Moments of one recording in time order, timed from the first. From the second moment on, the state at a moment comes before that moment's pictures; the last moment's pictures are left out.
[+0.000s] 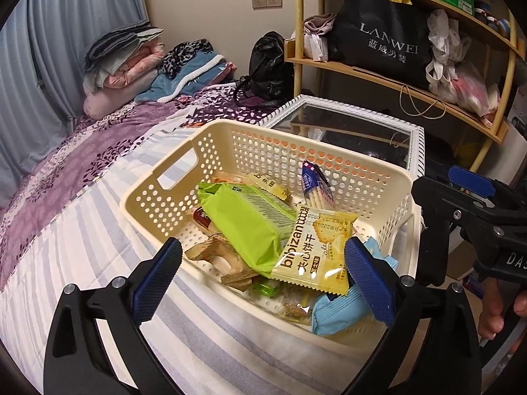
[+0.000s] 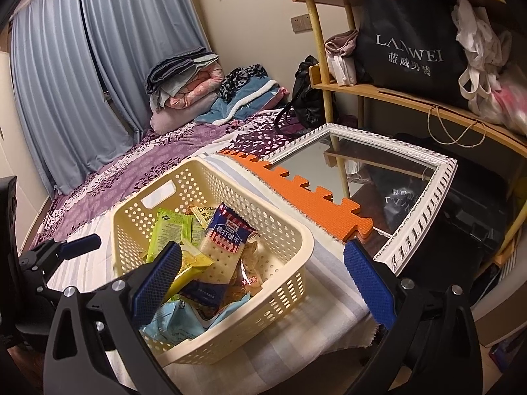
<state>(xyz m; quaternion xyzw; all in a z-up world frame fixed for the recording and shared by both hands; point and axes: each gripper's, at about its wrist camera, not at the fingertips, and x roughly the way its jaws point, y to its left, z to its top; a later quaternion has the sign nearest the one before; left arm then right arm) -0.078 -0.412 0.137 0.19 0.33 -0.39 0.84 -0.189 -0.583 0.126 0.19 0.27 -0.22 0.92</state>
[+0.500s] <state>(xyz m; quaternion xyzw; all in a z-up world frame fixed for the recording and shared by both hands) -0.075 -0.370 0.153 0.18 0.31 -0.31 0.88 -0.191 -0.549 0.137 0.14 0.29 -0.20 0.93</state>
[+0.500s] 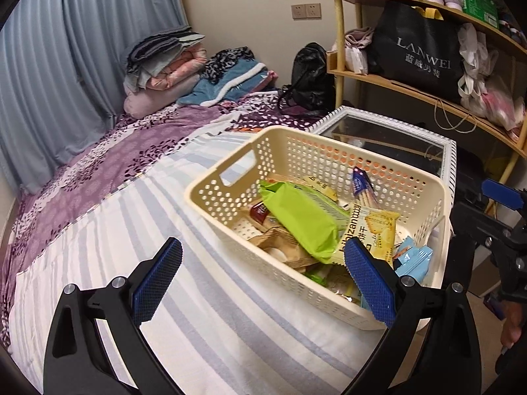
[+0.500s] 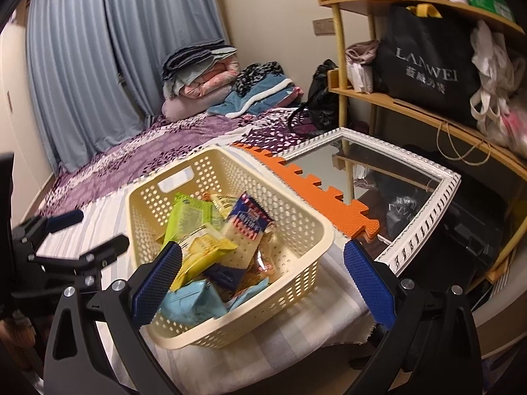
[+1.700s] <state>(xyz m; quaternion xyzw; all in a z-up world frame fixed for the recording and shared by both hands) -0.099 -0.366 0.152 0.28 0.27 -0.23 0.89 -0.194 -0.494 0.124 0.06 0.33 -0.16 0.93</state>
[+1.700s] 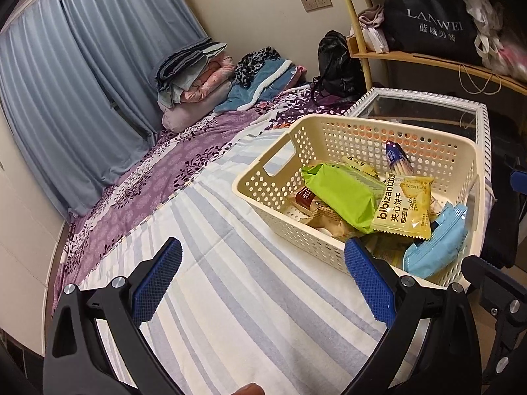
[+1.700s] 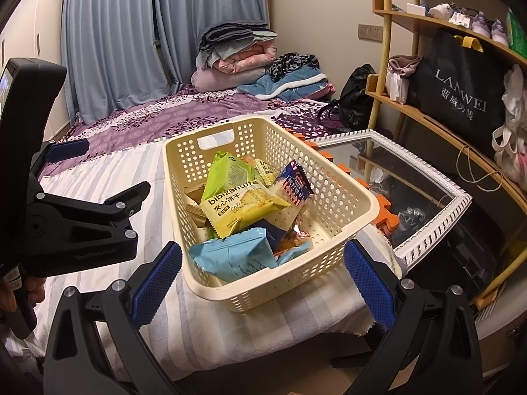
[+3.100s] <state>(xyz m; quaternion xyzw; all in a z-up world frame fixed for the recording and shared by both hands) -0.090 -0.364 0.149 0.28 0.28 -0.23 0.89 -0.180 -0.497 0.120 0.07 0.33 -0.15 0.93</state>
